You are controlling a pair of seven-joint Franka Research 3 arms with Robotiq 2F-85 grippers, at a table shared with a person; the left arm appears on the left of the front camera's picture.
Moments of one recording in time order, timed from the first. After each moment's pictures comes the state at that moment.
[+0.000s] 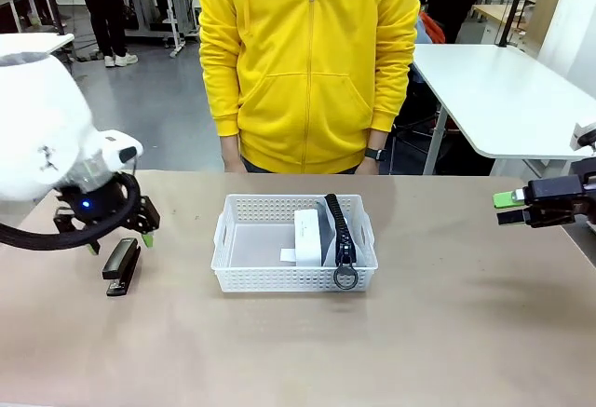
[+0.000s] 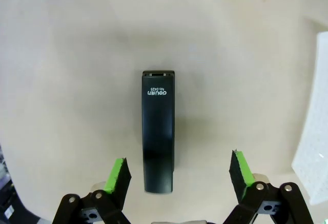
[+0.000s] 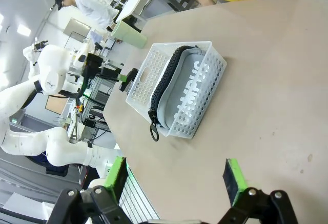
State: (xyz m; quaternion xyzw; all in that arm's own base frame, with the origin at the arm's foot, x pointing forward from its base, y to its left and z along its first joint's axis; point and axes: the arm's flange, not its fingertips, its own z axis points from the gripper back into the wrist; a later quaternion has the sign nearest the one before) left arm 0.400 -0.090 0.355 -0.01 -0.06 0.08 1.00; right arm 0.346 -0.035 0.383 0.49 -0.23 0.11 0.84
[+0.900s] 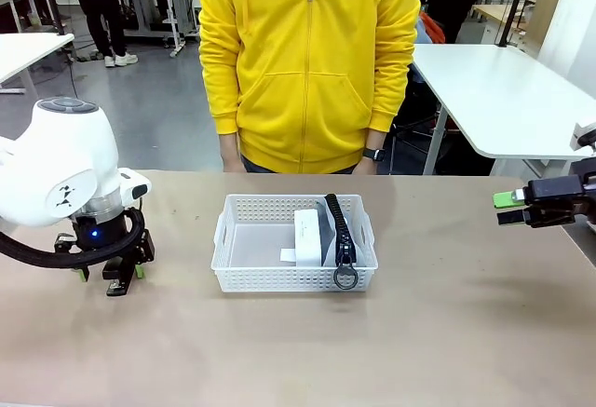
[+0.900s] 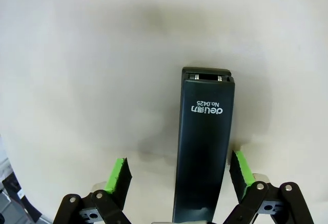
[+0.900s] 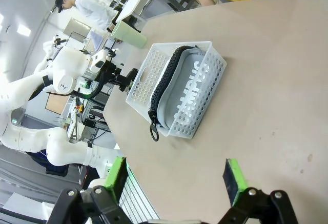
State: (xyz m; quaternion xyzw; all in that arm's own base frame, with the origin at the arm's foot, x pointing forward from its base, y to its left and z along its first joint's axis) left arm 0.404 -0.076 0.304 0.06 -0.02 0.09 0.99; right arm 0.346 -0.035 0.383 0.49 -0.23 0.11 0.84
